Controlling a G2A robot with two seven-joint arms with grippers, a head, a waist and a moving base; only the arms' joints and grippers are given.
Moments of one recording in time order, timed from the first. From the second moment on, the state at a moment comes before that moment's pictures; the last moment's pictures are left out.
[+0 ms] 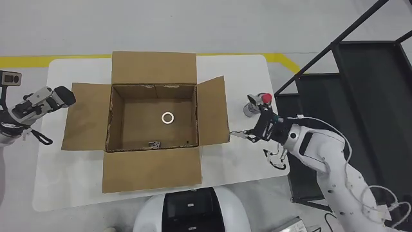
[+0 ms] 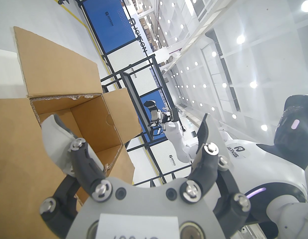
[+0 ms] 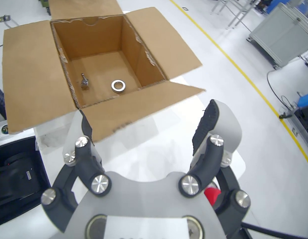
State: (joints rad) left arm 1.23 -0.85 -1.69 -1.32 -0.70 -0.51 -1.28; right arm -1.69 -1.03 1.63 -1.98 -1.38 -0.74 -0.03
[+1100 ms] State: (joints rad) left arm 1.23 -0.85 -1.69 -1.32 -0.70 -0.51 -1.28; right arm -1.43 -1.06 1.51 -1.29 -1.27 -0.66 -0.10
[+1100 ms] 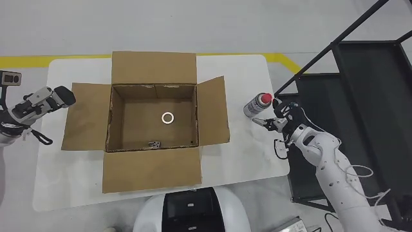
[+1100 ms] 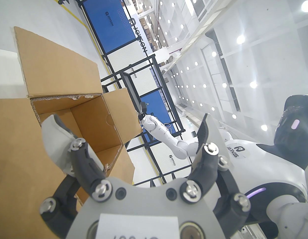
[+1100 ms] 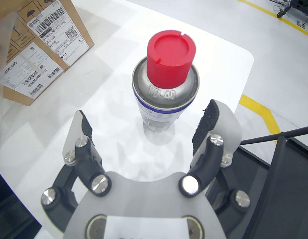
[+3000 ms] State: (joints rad) left arm 1.23 -0.85 -1.69 -1.32 -0.70 -0.51 -1.28; right arm -1.58 -1.05 1.48 -2.20 -1.36 -0.58 0.03
